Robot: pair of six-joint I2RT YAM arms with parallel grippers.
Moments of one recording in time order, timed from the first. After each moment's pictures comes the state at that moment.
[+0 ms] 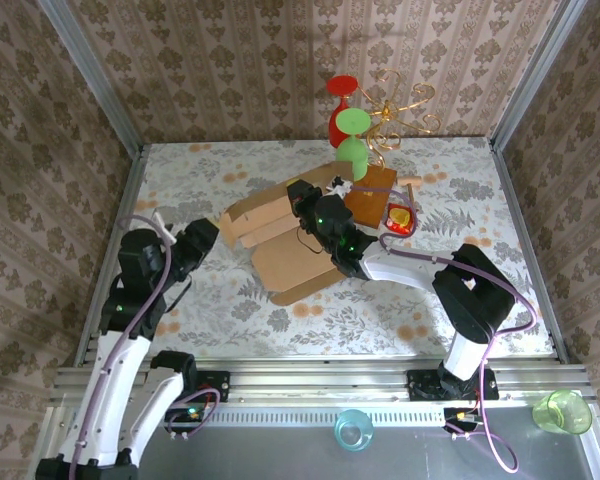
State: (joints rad) left arm -0.23 0.67 0.76 -0.40 0.33 -1.01; right arm 0.77 1.74 1.07 0.62 0.34 1.47
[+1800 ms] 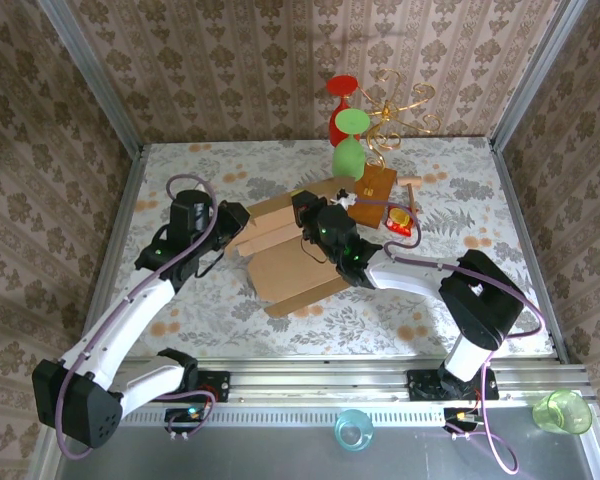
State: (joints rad) left arm -0.44 1.05 0.90 -0.34 0.12 -0.99; right arm 0.80 1.68 0.98 0.61 0.35 1.60
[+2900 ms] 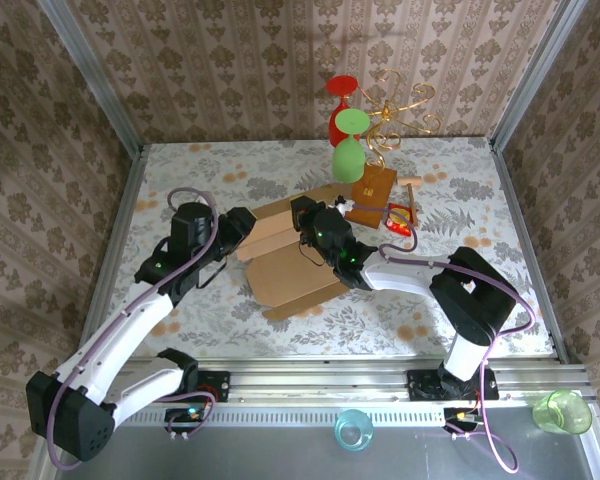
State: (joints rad) left arm -0.50 0.97 0.82 -0.33 0.08 -1.06; right arm 0.80 1.73 0.97 0.63 0.36 1.68
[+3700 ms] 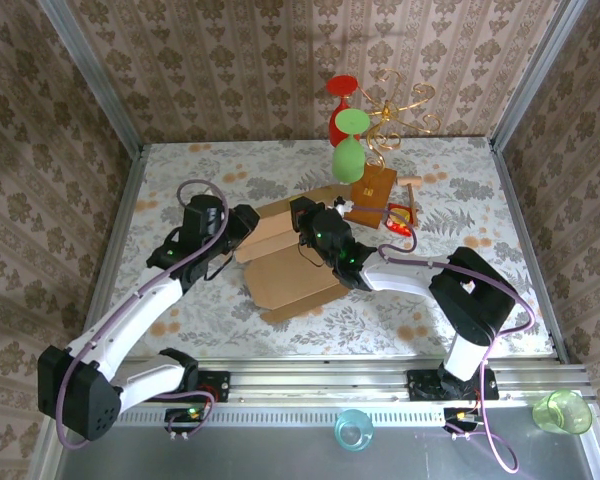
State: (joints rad) left arm -0.51 1.09 0.86 -0.30 0.05 -1.04; right arm 0.81 1.73 0.97 0.63 0.36 1.70
